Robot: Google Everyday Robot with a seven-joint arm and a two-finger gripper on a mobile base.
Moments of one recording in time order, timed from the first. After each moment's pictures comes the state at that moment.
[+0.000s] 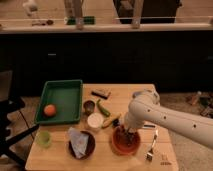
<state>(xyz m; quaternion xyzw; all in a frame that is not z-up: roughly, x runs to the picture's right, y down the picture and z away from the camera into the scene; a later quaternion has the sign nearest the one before) 0.124 0.204 0.745 -0.24 -0.19 -0.45 0.84</state>
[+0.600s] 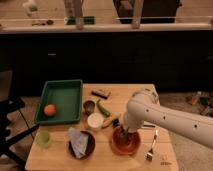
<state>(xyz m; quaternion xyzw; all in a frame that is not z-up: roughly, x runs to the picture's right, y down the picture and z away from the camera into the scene) 0.119 0.198 0.727 -0.24 -0.19 -0.45 0.84</state>
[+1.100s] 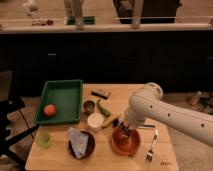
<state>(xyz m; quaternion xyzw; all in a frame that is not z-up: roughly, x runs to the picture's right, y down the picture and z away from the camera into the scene) 0.121 0.176 0.706 -0.23 -0.18 -0.43 0.85</state>
